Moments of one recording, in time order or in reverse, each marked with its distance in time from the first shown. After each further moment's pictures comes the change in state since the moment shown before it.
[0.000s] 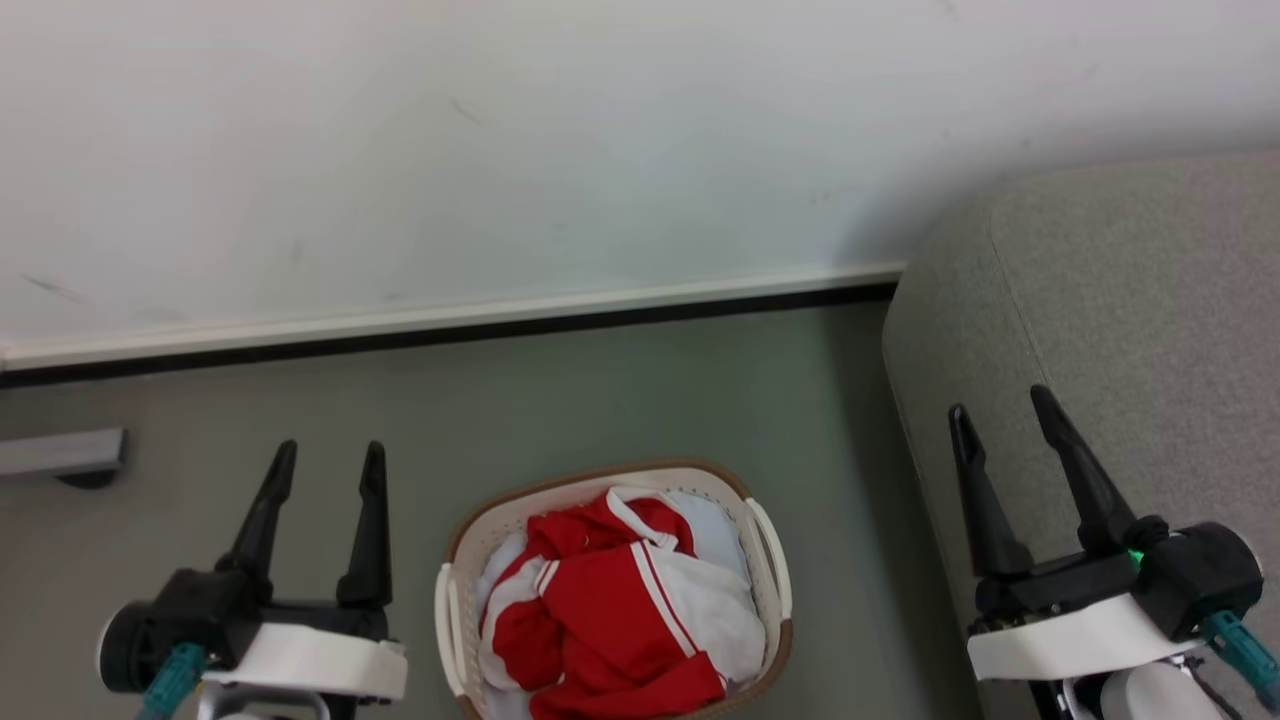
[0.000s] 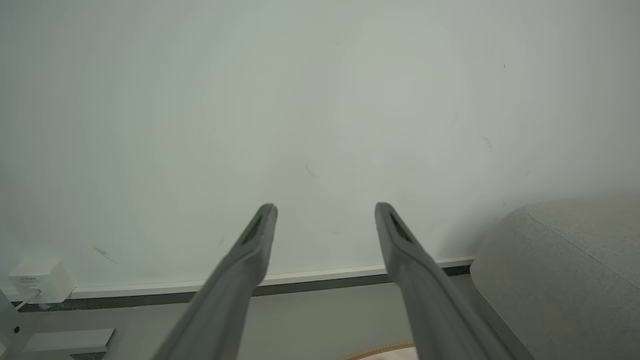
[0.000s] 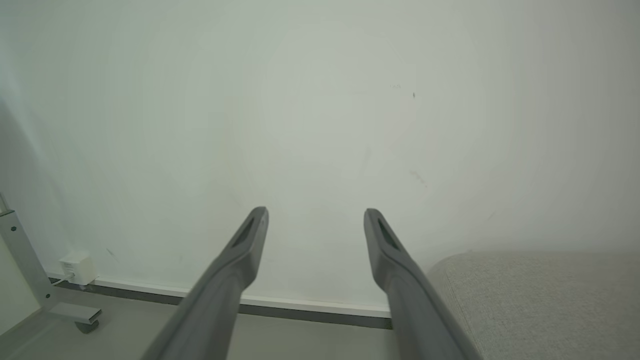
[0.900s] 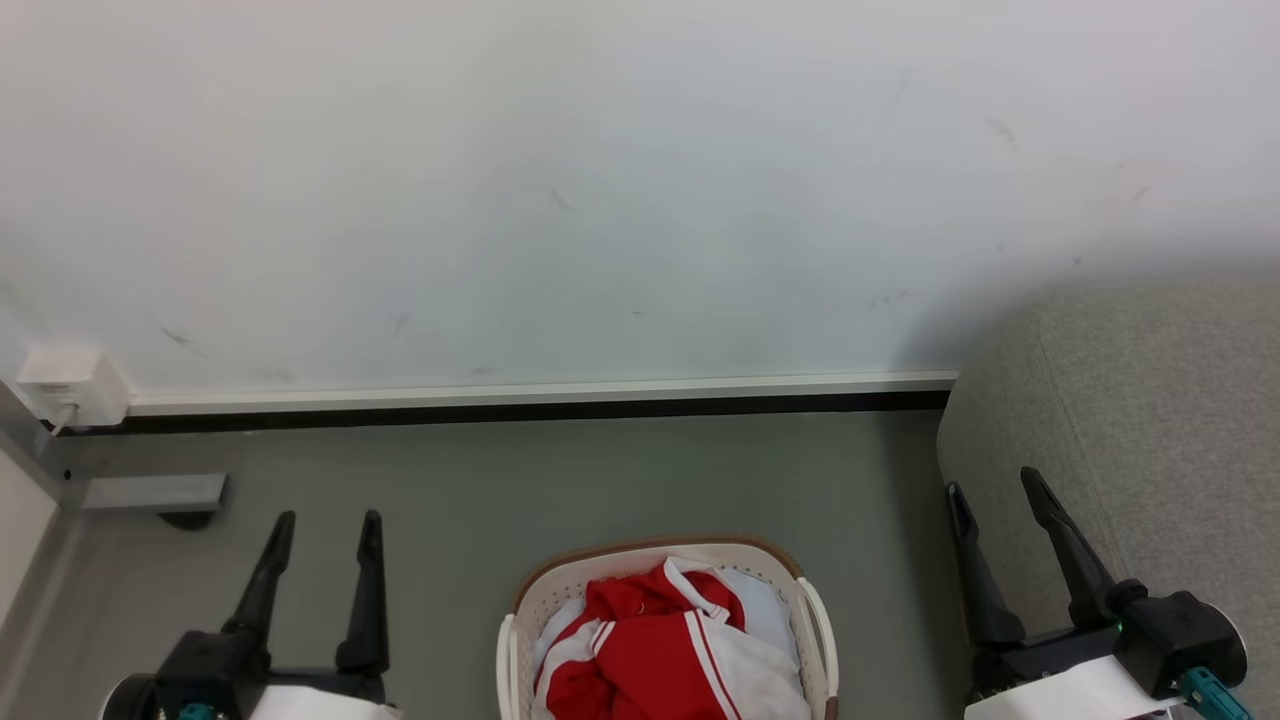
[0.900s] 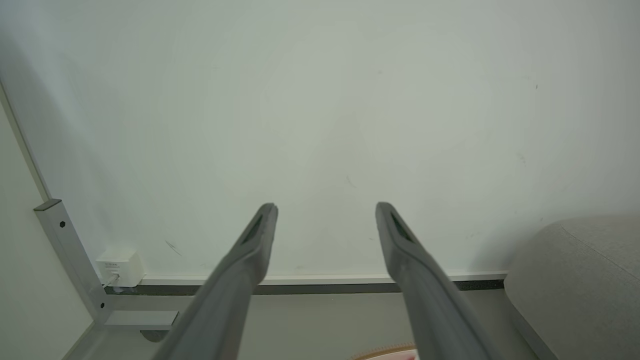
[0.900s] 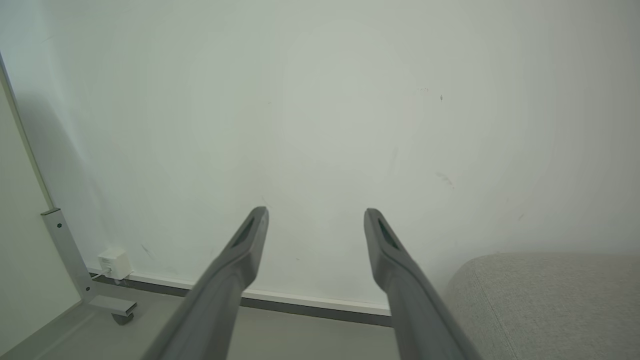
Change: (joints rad) left arm 0.089 -0.004 0.002 0.004 0.011 0.033 0.000; right arm 0.087 0.011 -0.010 0.049 0.002 0.000 0.001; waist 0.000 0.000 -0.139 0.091
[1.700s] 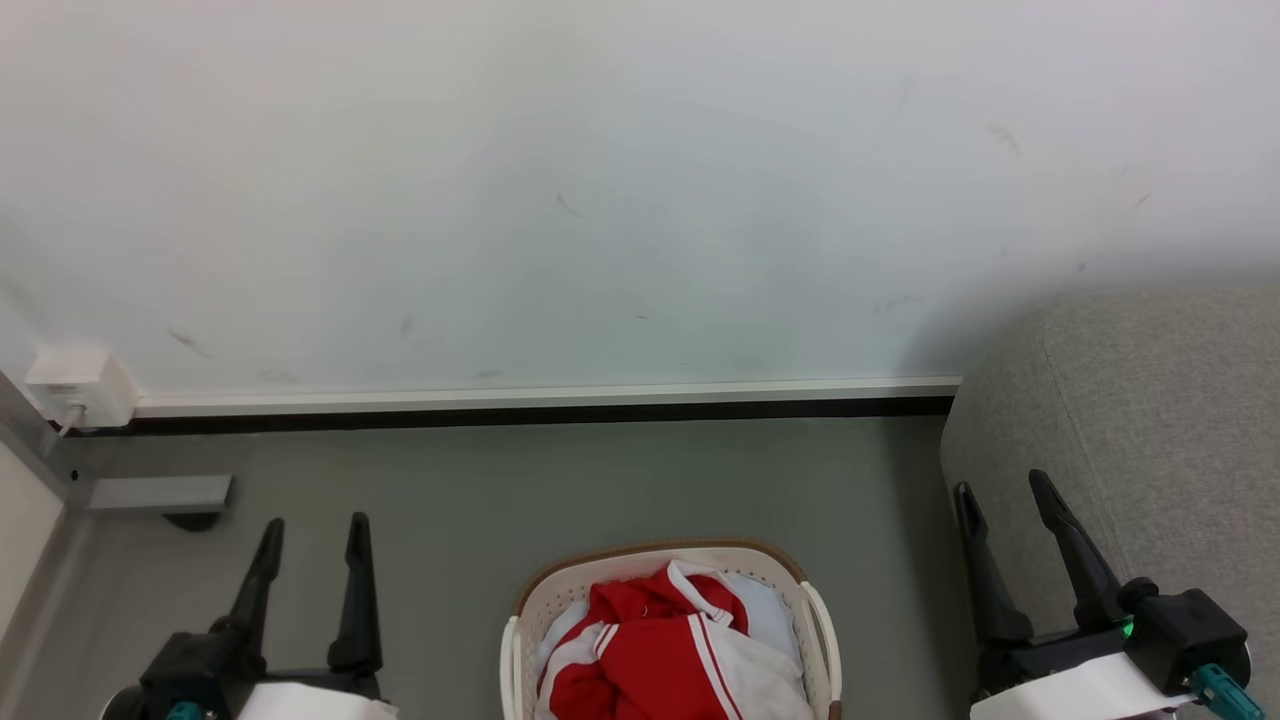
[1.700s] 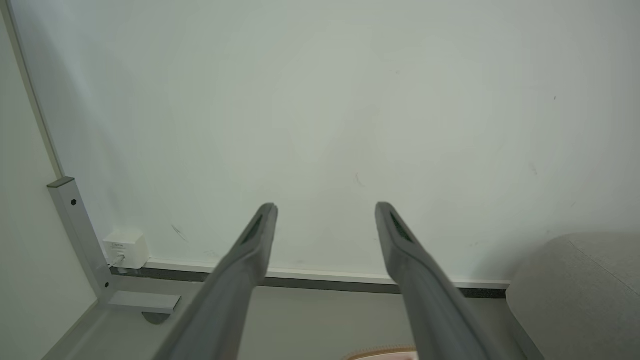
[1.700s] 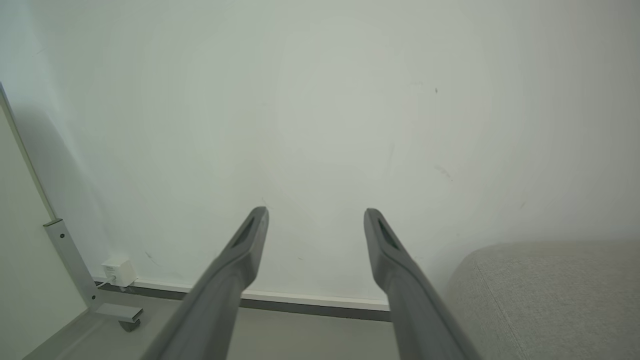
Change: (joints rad) left arm -0.002 -0.001 0.002 0.014 -0.059 -0.007 0.016; right arm 0.003 -0.003 -0.005 0.000 0.052 0.000 0.017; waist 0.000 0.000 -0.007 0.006
